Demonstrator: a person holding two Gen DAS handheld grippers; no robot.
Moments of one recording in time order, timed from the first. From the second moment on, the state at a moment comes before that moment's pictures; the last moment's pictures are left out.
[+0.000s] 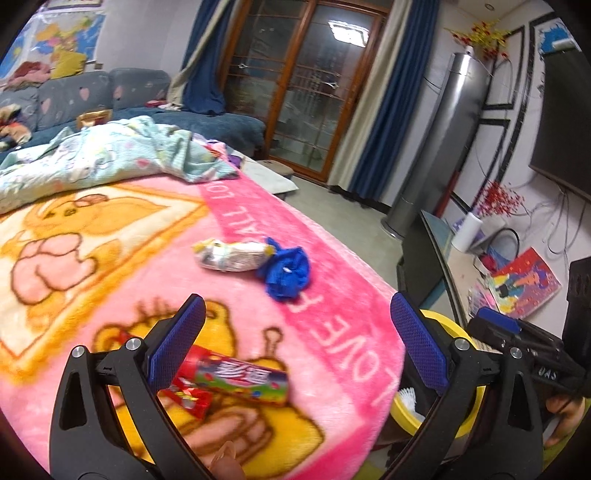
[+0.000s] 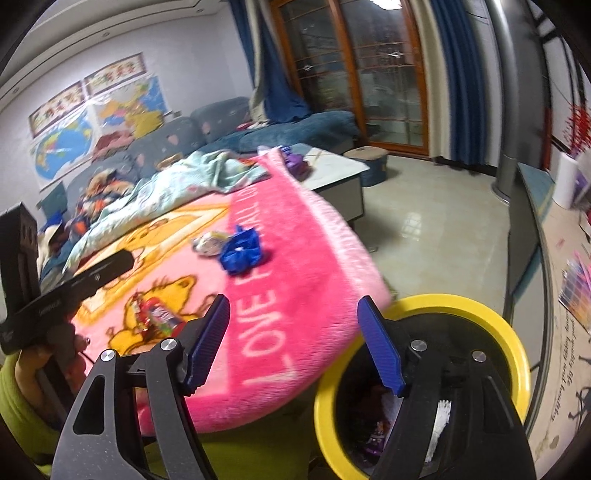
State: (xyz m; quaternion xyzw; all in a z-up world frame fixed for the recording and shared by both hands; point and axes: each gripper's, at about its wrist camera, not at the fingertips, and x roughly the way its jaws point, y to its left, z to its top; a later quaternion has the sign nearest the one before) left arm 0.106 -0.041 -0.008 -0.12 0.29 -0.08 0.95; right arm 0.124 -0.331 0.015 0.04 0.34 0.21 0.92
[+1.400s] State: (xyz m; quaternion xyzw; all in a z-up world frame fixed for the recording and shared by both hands) left arm 0.104 0.091 -0.086 -0.30 0.38 -0.02 0.87; right arm 0.149 -0.147 -0.051 -0.16 0.39 0.35 0.84
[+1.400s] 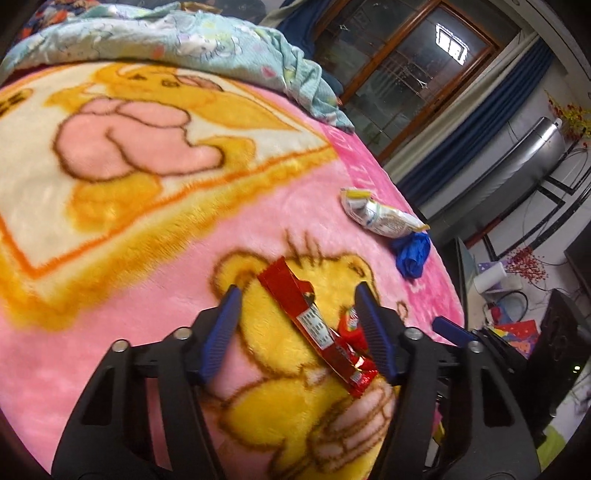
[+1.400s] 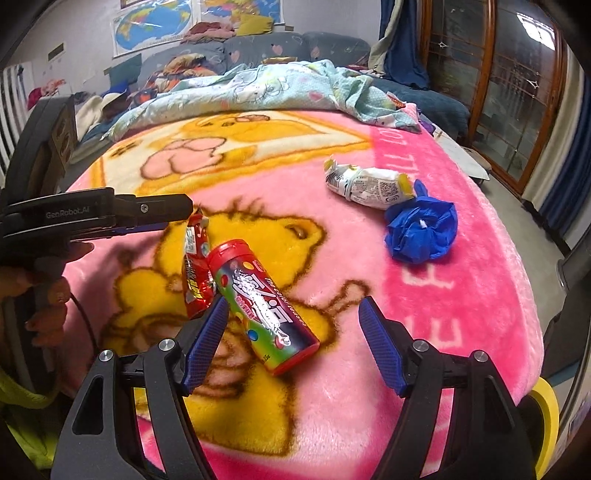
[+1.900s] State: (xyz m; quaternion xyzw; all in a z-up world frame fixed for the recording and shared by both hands) left arm 0.109 0.084 -0.105 -0.33 0.40 -0.04 0.86; right arm 0.158 -0.137 -0.067 -0.14 0.41 0.38 0.82
